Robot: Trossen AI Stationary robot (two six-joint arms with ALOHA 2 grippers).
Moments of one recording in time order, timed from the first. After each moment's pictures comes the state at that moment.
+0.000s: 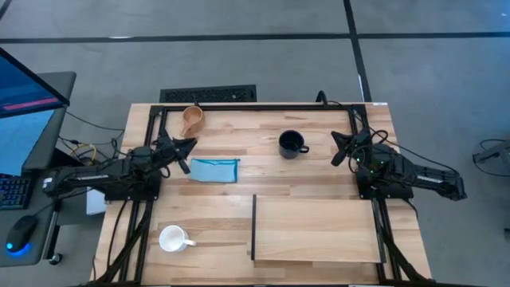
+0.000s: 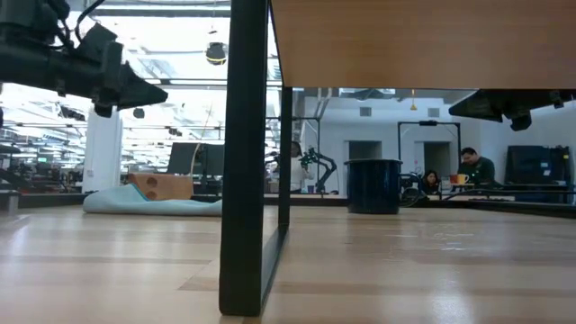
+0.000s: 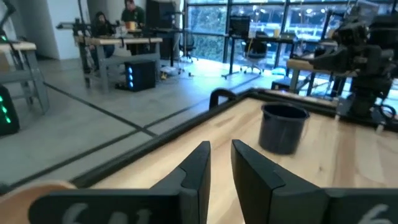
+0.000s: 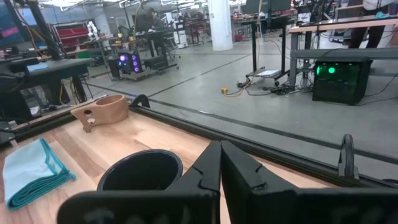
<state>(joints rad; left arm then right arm) 0.20 0.28 0.06 0.22 -0.43 -0.07 -0.20 0.01 0.07 -0.17 0.58 0.15</state>
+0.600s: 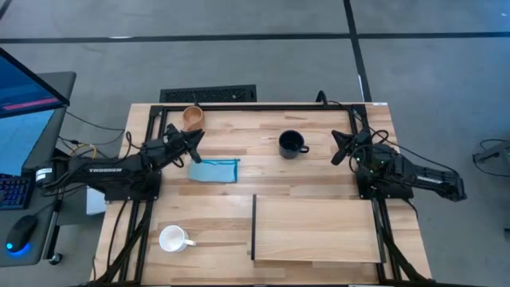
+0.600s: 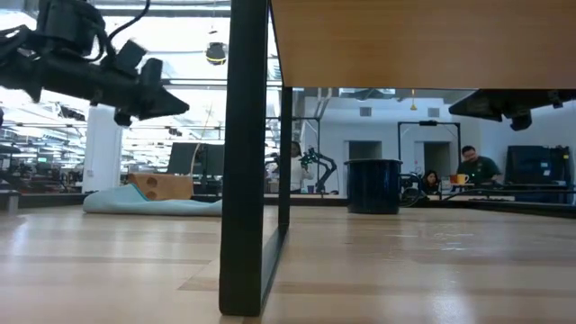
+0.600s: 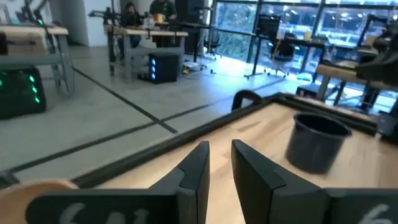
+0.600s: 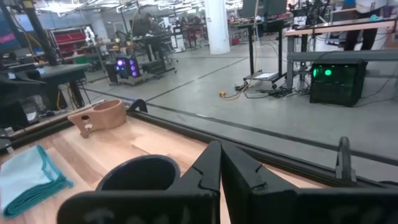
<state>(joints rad) 0.34 0.76 0.09 0.65 -0.40 -0.12 -0.22 0.01 0.07 -0.14 0.58 0.15</state>
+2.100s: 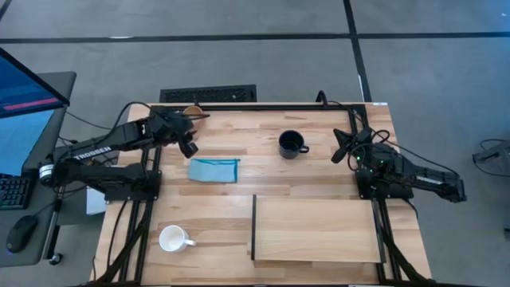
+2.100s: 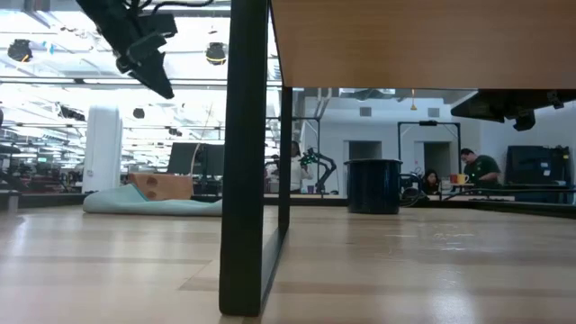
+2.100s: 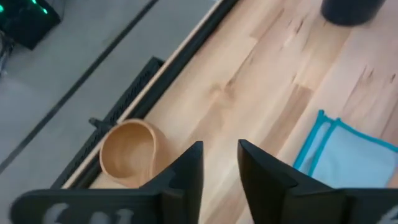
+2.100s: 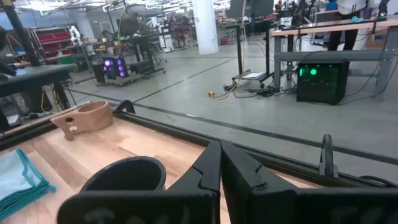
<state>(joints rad) 0.39 0.88 0.85 -0.76 -0.34 -0.03 -0.23 0.01 0.07 -0.16 0.61 0.15</state>
